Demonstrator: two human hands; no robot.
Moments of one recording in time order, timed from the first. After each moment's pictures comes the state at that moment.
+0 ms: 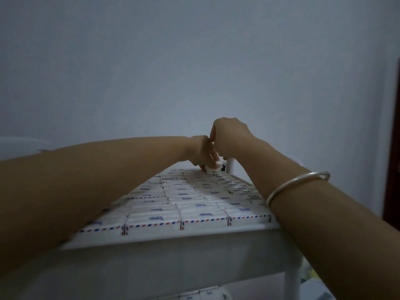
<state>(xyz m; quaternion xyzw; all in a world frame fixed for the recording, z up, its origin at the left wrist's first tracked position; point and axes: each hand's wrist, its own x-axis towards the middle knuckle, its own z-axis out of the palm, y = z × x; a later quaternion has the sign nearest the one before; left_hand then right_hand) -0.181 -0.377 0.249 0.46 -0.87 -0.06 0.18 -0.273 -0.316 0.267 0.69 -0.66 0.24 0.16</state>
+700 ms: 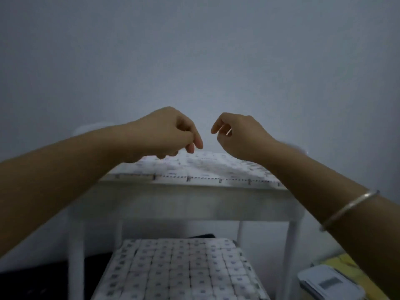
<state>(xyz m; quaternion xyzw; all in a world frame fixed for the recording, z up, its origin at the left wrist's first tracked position) -0.054 -0.182 0.238 0.50 -0.77 -0.11 0.38 -0.235 -0.218 0.240 0.79 -0.51 0.34 0.12</state>
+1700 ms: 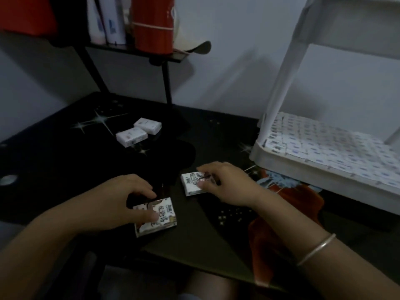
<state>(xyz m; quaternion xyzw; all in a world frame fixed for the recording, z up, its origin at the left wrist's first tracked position) 0.207 0.144 -0.086 0.75 -0.60 -0.24 0.14 0.003 -0.044 -0.097 0.95 -0.27 0.05 -0.15</state>
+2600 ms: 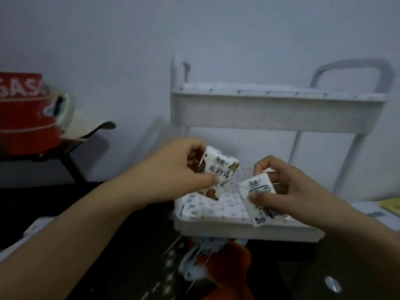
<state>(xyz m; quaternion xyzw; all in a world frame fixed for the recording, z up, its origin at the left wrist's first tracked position) 0.026 -0.044 0.092 0.51 -0.74 -0.24 0.38 -0.212 -0.078 0.058 0.76 -0.40 0.34 -0.38</state>
